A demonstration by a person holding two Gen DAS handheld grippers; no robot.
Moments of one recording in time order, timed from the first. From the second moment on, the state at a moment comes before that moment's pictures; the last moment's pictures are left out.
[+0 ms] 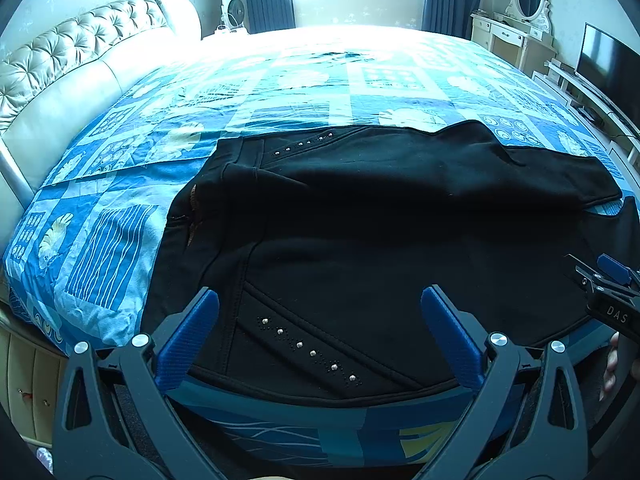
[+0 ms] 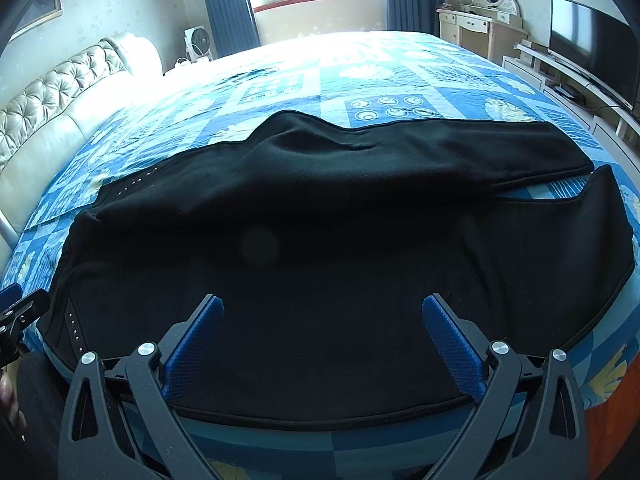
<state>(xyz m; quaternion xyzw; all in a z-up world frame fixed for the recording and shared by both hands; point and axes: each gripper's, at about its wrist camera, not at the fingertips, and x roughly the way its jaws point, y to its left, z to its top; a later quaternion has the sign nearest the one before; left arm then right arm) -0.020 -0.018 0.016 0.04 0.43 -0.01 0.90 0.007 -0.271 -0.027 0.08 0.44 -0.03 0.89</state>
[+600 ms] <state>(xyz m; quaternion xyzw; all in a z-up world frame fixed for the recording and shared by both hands) -0.018 -0.015 0.011 0.05 0.43 0.00 0.90 0.004 -0.325 0.002 0.14 0.41 -0.02 0.90</state>
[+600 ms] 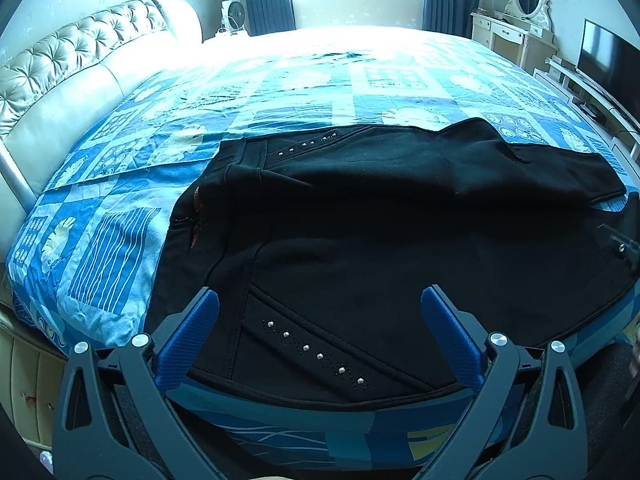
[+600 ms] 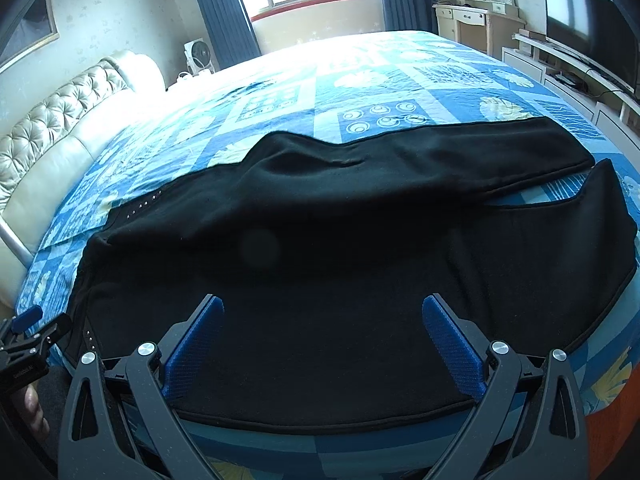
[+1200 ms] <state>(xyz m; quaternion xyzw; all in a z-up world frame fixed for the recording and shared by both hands) -0.008 0.025 -0.012 0.02 0.46 0.05 0.89 -0.066 -0.680 -0.077 0.56 0.23 -0.16 0.78</state>
